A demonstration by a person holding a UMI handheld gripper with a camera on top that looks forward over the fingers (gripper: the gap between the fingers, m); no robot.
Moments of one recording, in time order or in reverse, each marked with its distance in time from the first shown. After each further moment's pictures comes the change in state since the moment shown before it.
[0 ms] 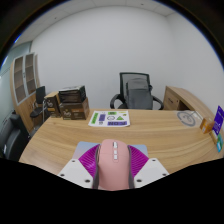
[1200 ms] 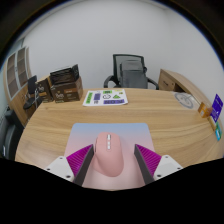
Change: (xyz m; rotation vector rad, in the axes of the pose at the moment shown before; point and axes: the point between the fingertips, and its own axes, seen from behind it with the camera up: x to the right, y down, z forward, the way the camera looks) arm -0.002 0.066 0.009 -0.184 0.081 0.037
